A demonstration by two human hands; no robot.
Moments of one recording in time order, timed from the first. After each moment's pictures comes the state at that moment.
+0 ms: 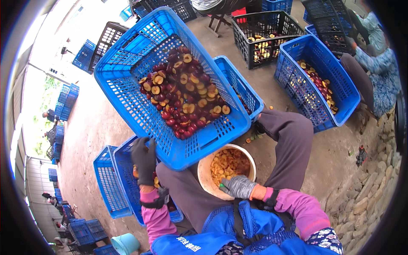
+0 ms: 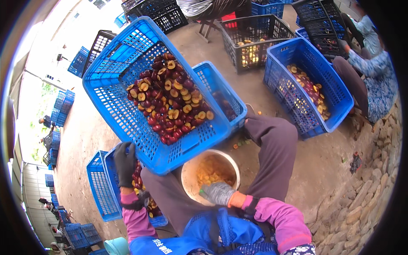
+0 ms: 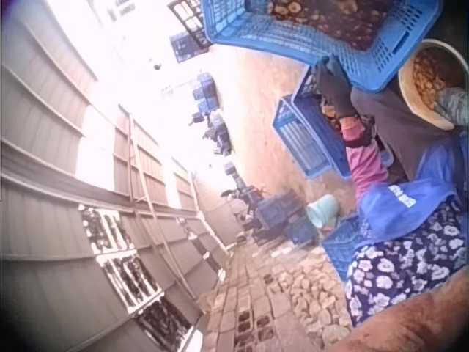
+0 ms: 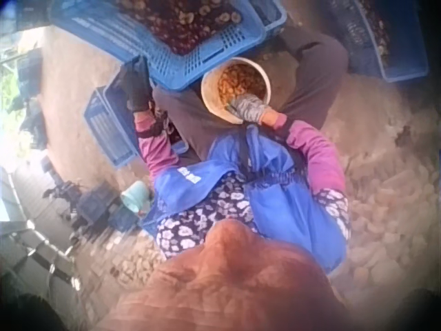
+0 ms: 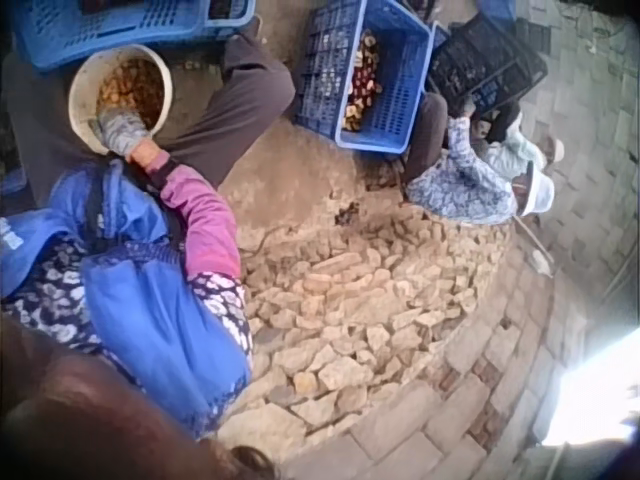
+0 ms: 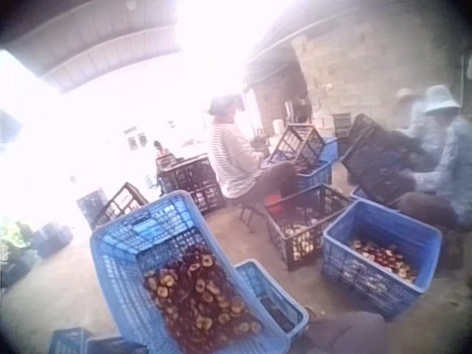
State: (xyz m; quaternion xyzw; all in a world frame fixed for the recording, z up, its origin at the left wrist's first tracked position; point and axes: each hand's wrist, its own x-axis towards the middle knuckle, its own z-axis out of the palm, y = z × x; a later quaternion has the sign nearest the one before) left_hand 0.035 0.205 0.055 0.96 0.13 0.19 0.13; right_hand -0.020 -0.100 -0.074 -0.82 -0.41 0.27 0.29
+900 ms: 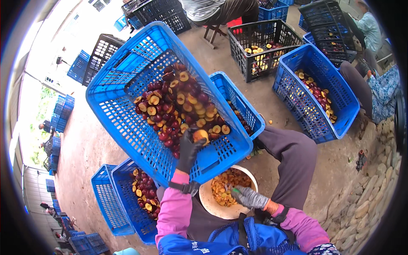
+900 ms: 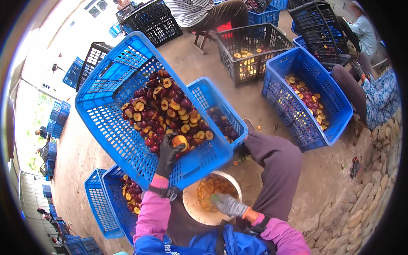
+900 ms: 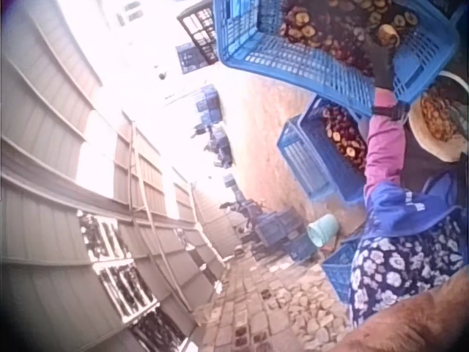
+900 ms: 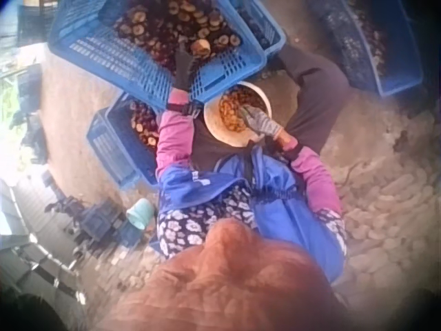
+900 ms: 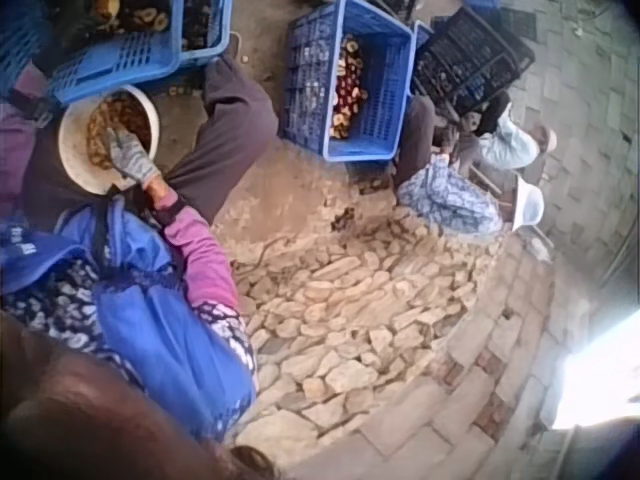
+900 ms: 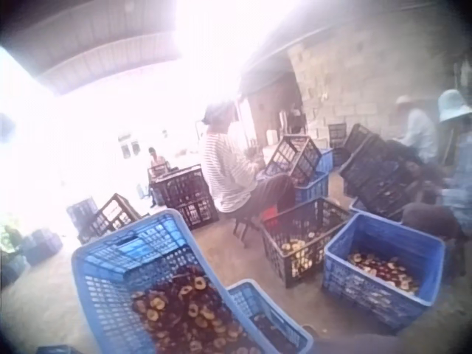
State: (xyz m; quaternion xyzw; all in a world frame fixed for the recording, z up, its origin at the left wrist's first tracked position) left_hand 0.162 0.127 -0.052 0.70 0.09 0.02 0.71; right_hand -0.007 -0.122 -0.129 -0.79 -0.34 0.21 0.47
